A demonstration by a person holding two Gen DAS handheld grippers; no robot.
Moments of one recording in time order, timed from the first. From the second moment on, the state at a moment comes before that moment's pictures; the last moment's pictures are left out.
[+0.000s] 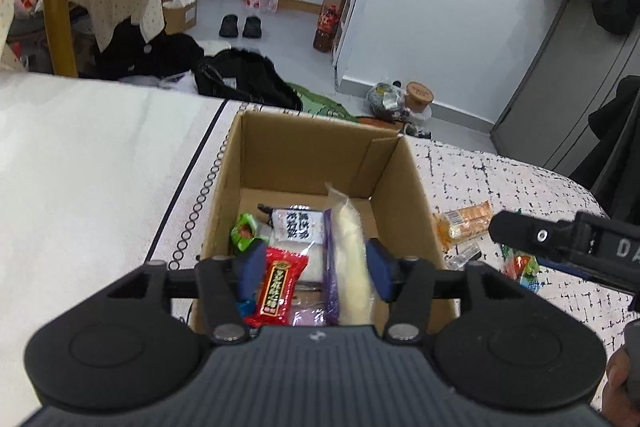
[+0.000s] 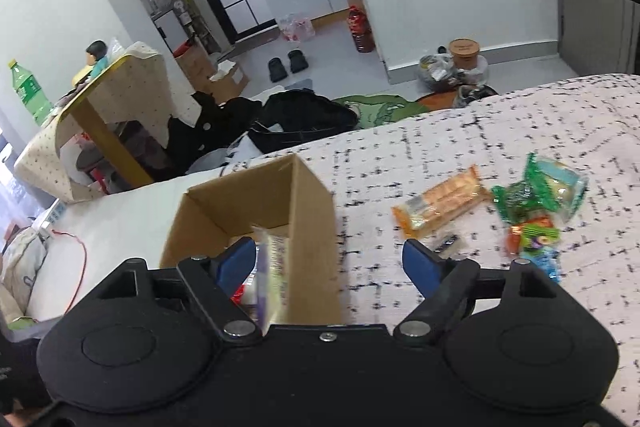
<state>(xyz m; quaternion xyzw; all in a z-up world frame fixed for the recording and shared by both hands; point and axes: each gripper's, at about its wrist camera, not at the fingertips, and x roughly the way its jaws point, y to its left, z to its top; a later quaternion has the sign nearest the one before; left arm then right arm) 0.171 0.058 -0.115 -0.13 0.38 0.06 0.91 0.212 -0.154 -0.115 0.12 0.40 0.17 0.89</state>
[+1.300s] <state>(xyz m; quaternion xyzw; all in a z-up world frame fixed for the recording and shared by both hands) 0.196 -0.050 -0.109 -0.07 0.39 -0.05 0.91 0.206 -0.283 -0.130 0.12 0.40 0.09 0.91</state>
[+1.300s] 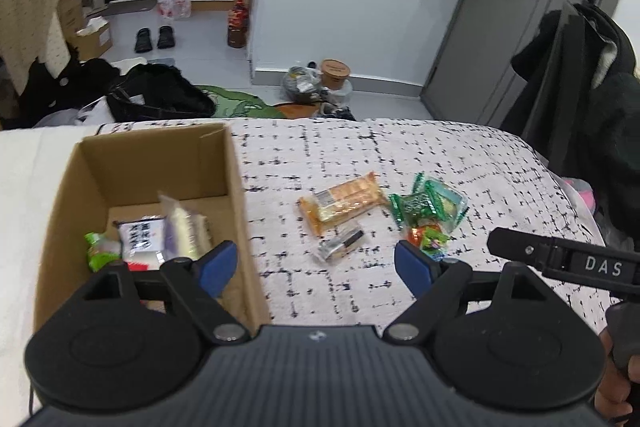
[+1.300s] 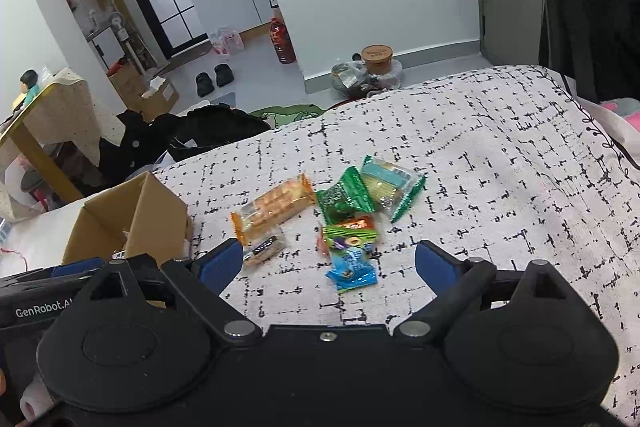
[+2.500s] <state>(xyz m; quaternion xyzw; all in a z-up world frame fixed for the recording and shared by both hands) 0.287 -0.107 -0.187 -0.02 0.46 -0.06 0.89 0.261 -0.287 -0.203 0.18 0.47 0.08 0.86</state>
